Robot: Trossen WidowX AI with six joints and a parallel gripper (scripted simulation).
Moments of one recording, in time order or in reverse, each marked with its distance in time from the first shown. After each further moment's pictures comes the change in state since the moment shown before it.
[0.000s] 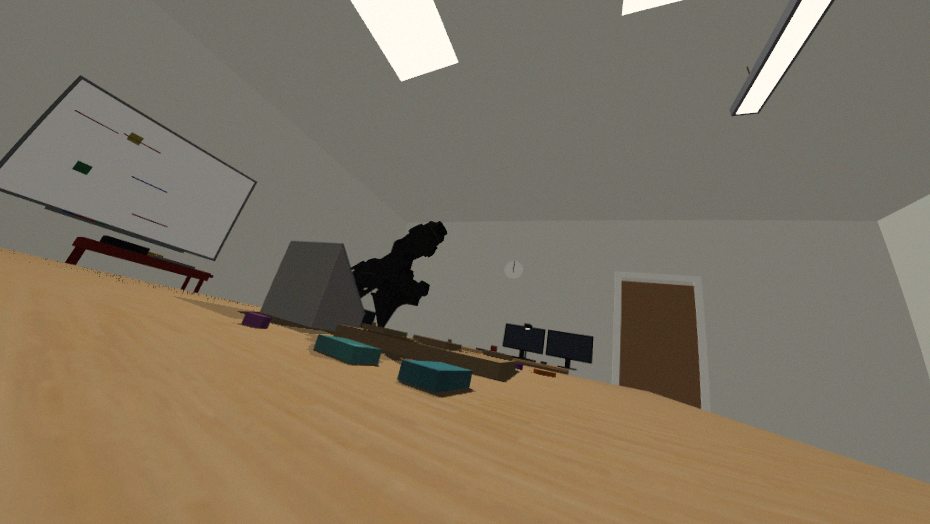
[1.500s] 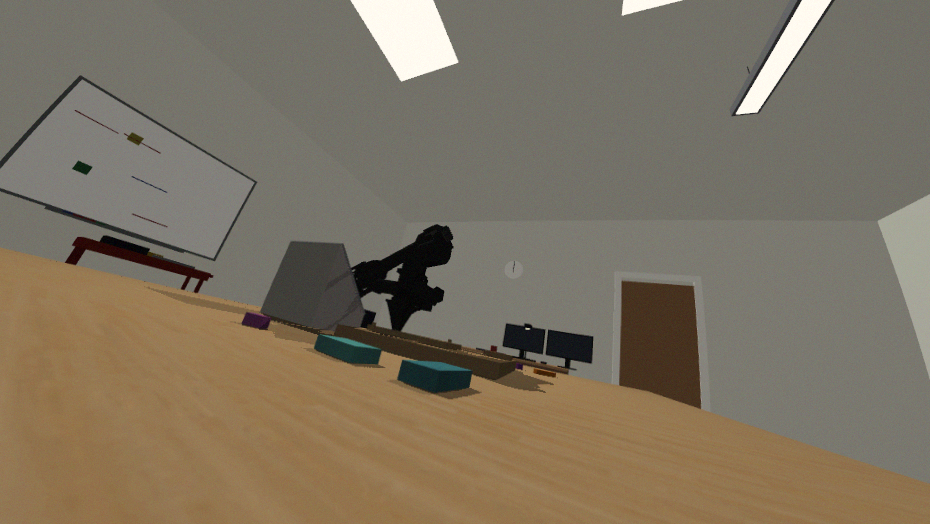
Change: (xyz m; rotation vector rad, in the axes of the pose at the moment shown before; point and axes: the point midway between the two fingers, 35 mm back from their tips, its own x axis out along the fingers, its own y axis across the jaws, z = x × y) arm 0.007 0.008 0.038 0.001 0.001 0.004
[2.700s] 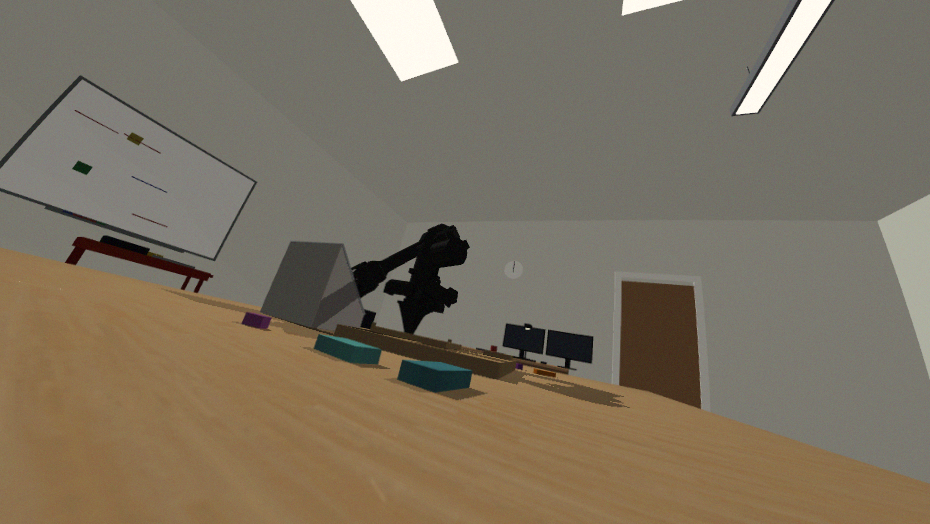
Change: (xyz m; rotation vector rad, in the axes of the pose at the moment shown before) arm 0.000 -0.013 0.039 -0.003 -0.002 0.000
